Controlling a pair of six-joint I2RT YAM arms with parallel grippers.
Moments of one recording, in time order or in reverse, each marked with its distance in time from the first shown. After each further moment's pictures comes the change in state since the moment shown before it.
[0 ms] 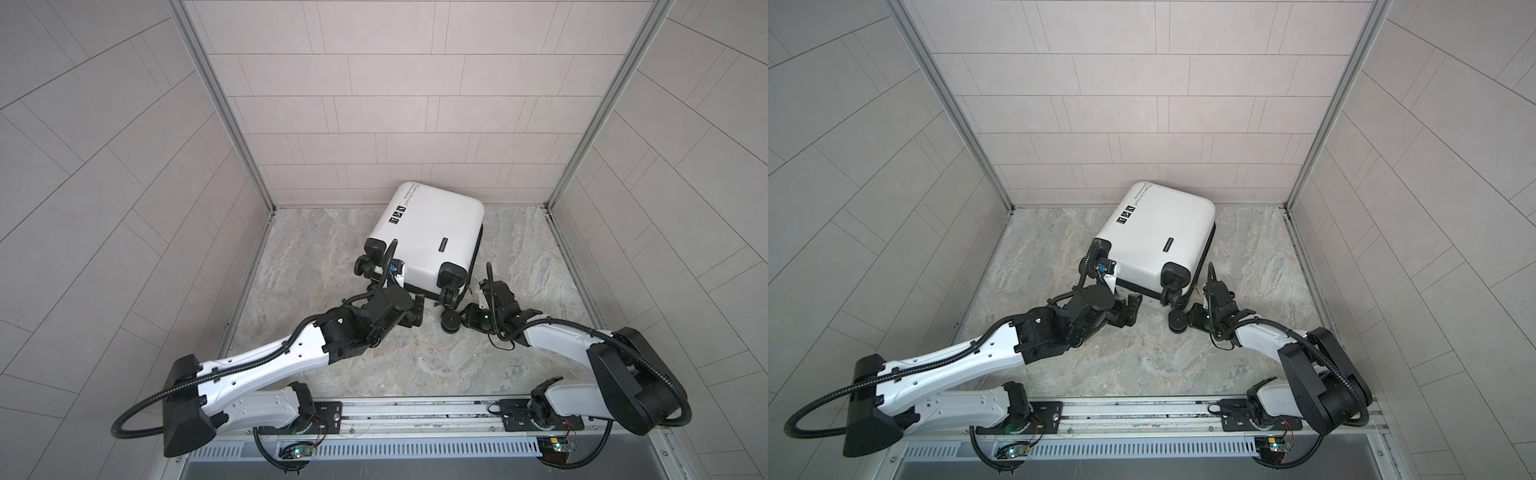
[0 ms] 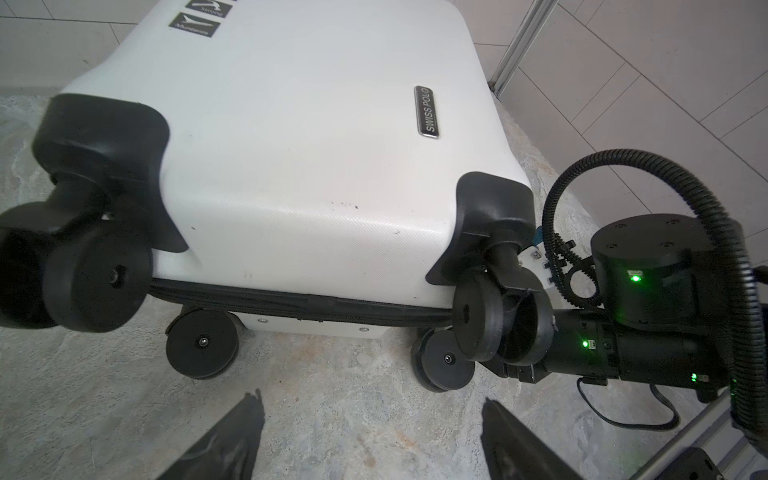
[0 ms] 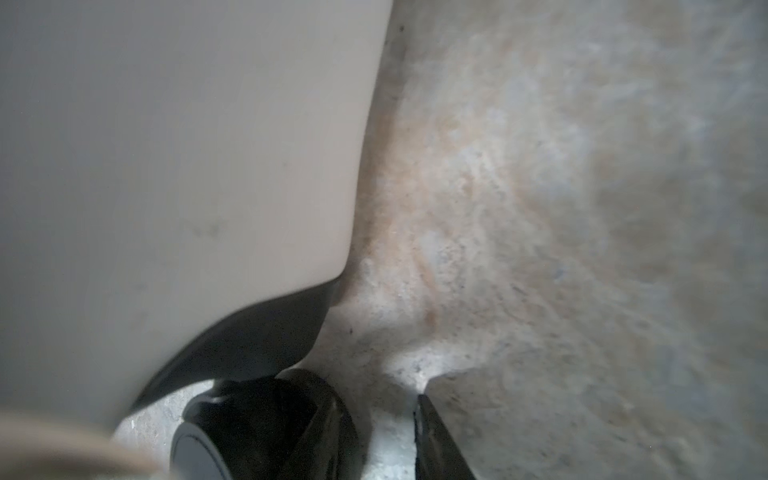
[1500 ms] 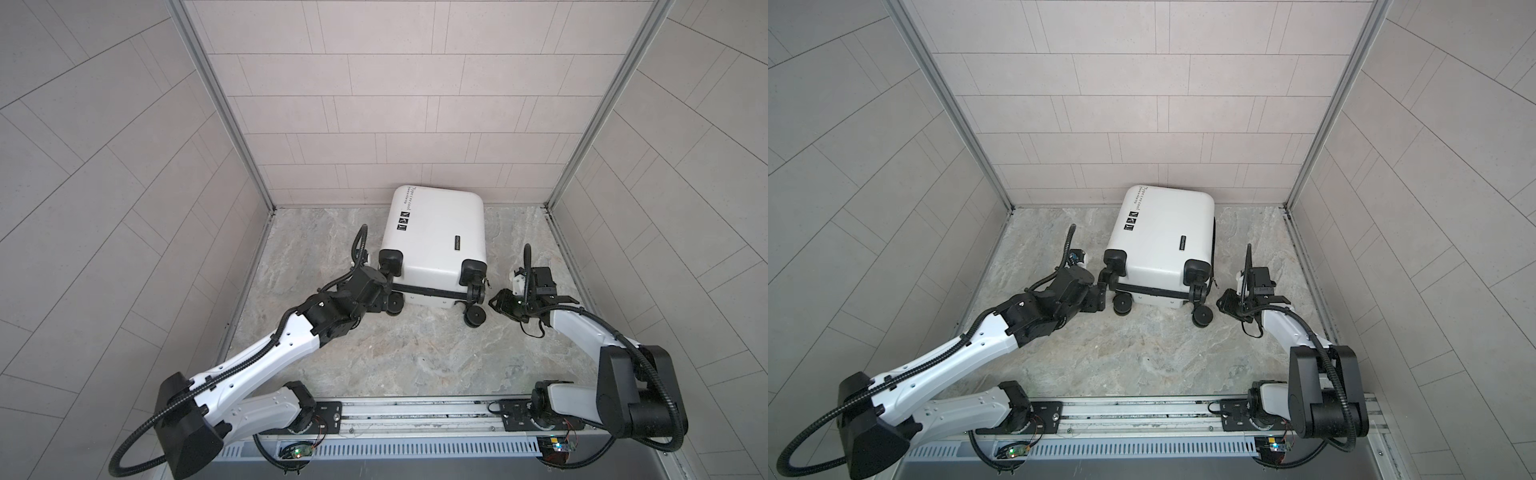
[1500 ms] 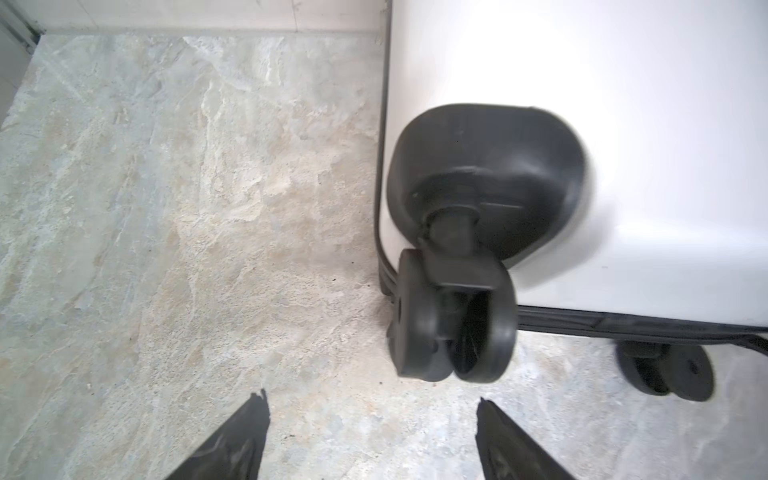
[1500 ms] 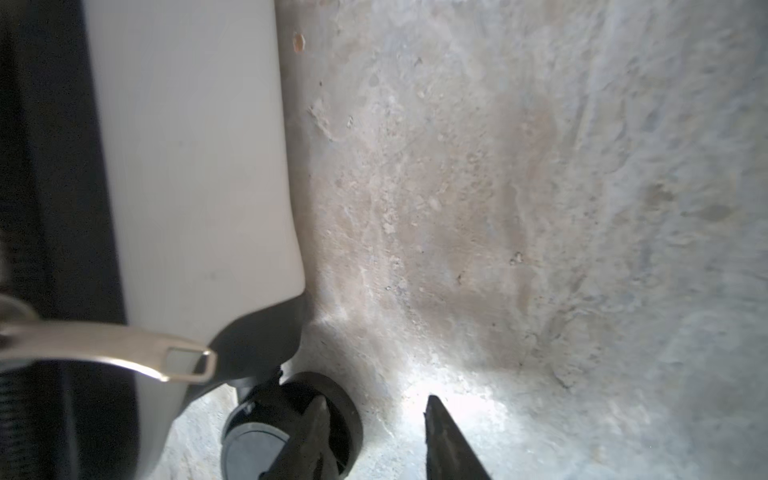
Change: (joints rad) left arm 0.249 -0.045 -0.005 -0.222 0.013 0.013; right arm -0.457 -0.052 0.118 -0.296 -0.144 -0.292
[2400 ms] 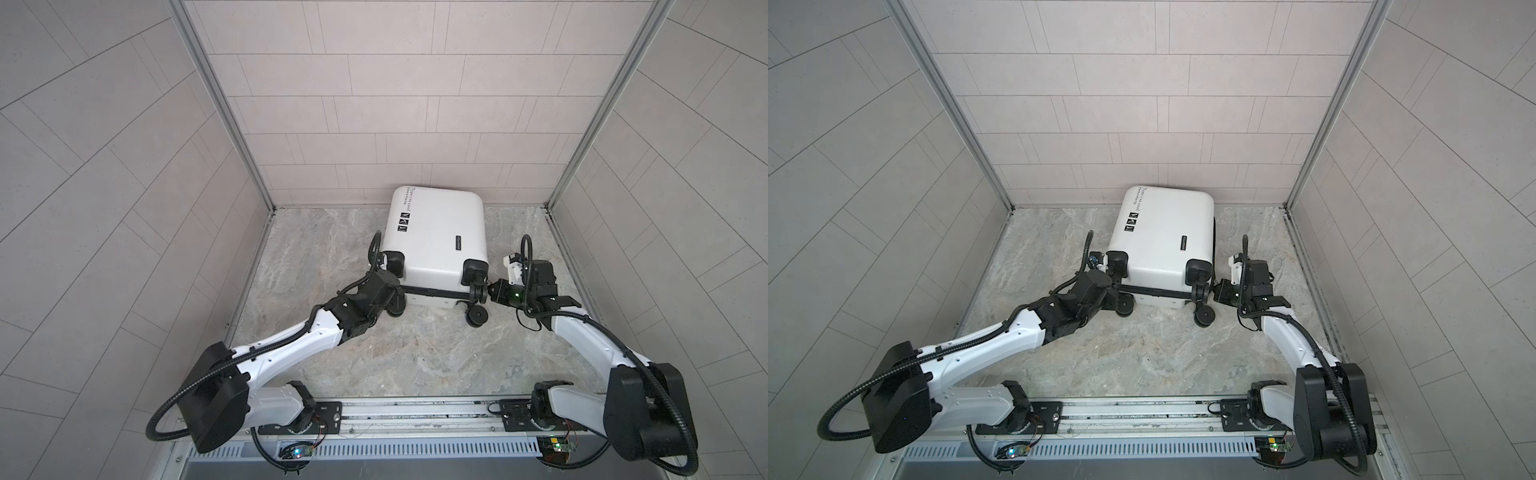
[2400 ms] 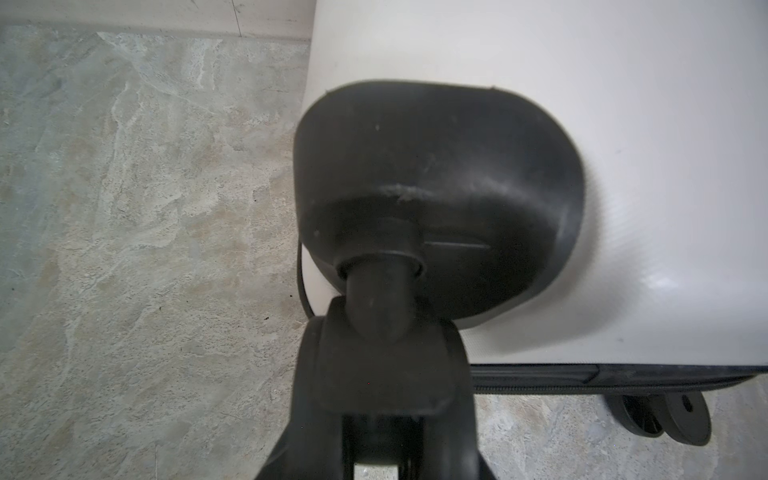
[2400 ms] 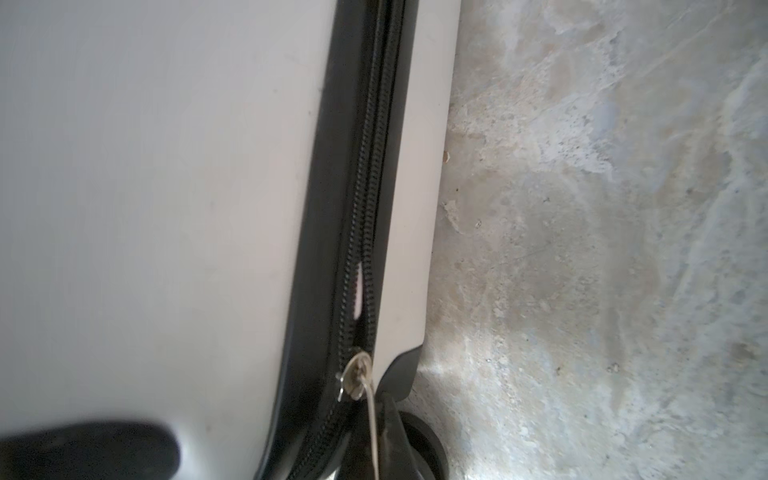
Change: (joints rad) left arm 0.032 0.168 -0.125 0.360 0.029 0.024; right arm 0.058 -0.091 0.043 0.113 -0.029 -0.040
